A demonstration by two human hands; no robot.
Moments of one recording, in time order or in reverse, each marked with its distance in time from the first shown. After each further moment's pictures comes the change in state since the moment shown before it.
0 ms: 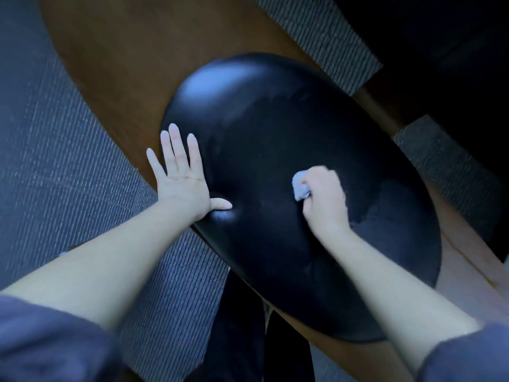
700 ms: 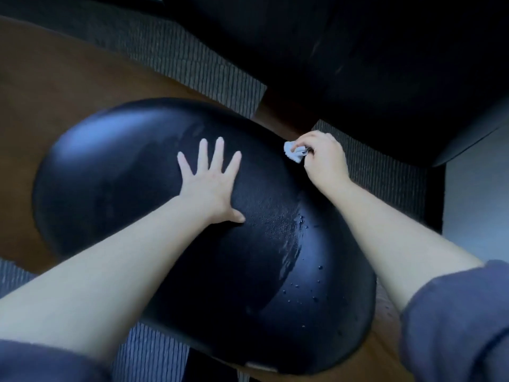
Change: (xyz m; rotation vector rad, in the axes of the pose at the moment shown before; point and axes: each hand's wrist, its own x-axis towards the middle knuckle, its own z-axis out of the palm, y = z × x) left_hand 0.007 0.181 -0.074 0.198 0.087 0.615; right_hand 0.082 0.128 -0.088 0.008 0.177 0.194
